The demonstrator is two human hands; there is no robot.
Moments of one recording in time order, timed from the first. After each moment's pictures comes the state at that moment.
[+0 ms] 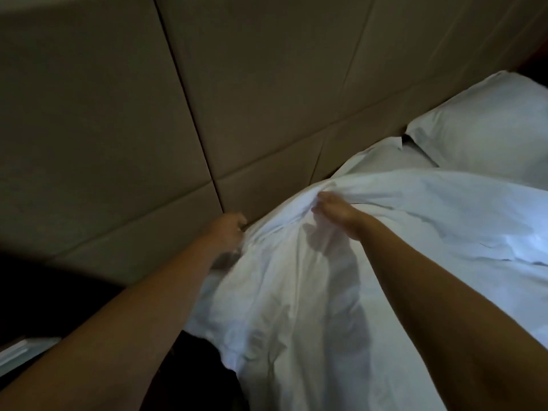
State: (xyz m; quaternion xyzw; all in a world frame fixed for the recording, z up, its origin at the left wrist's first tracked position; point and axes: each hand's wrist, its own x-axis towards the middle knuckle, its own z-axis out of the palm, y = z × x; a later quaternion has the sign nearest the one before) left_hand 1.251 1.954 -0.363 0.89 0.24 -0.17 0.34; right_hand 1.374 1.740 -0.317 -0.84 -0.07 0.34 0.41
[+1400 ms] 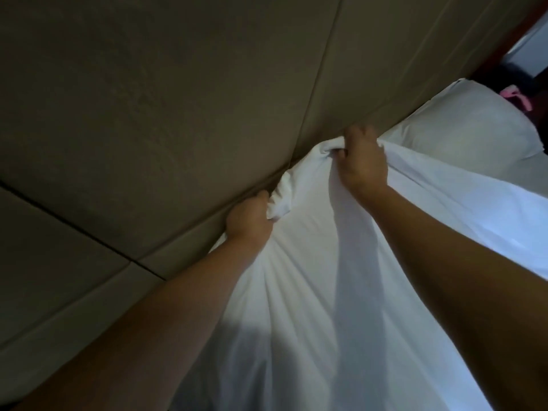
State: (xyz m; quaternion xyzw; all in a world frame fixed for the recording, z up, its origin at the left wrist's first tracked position) left_hand 1.453 1.886 -0.368 0.96 0.14 0.01 0.25; right_hand 1.572 1.723 -0.285 -0.97 -0.10 -0.11 0.20
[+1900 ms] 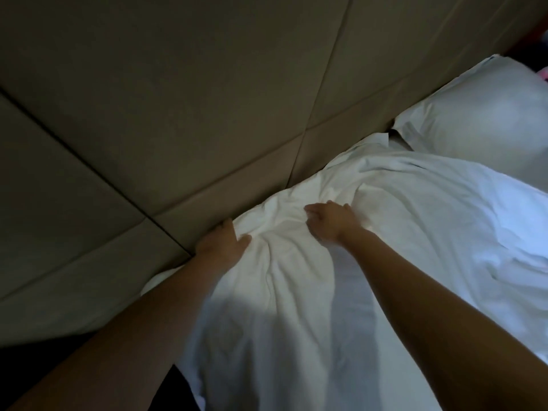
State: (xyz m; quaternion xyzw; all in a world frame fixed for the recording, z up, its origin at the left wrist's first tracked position) left_hand 1.354 1.921 -0.444 0.91 0.25 -0.23 0.24; right_hand 1.472 1.712 -0.380 -0.94 -0.20 0.28 0.04
